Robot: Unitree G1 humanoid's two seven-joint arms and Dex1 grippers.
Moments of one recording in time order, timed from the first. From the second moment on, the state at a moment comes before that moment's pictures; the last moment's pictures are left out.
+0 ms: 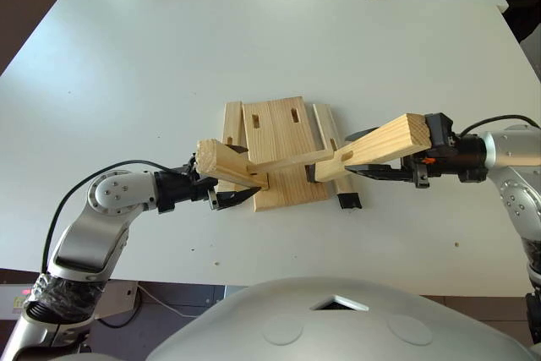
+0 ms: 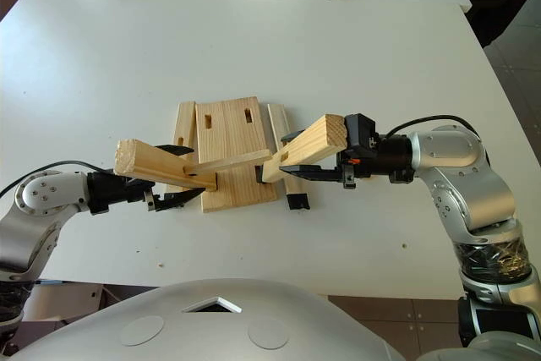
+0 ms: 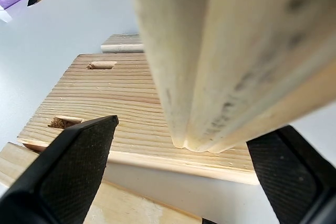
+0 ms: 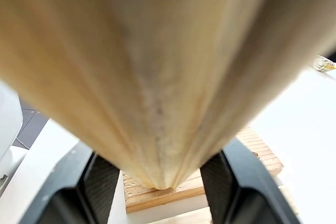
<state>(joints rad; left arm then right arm) 0.19 0.76 -0.04 -0.45 -0.32 0.25 -0.96 -0.06 -0.79 0.00 -0.43 0.61 0.31 1.21</state>
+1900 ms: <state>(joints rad) 0.10 0.79 -0.07 -0.34 -0.28 0.18 -1.03 -0.13 -0.77 0.06 -0.37 0.61 0.30 1.23</state>
